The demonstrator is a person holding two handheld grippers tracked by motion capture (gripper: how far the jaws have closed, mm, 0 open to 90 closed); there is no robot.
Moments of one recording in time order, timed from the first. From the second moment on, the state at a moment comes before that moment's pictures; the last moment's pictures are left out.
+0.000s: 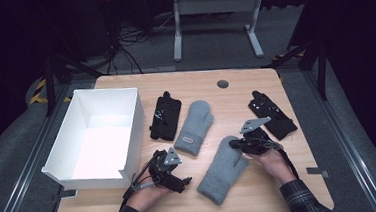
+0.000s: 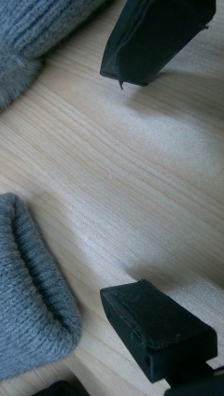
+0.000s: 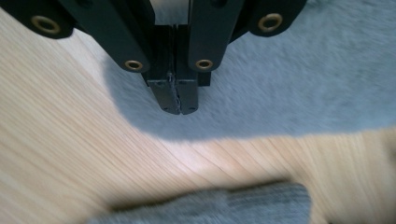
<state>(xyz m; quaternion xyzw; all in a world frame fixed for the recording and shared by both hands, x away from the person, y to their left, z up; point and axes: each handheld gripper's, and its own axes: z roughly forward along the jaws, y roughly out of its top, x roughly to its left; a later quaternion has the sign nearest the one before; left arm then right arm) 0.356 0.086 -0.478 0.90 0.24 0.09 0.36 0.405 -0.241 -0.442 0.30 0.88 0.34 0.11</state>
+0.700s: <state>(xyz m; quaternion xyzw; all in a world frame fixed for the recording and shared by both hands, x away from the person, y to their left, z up) 0.356 0.086 -0.478 0.90 0.24 0.09 0.36 0.364 -0.325 -0.437 0.38 0.83 0.36 0.19</state>
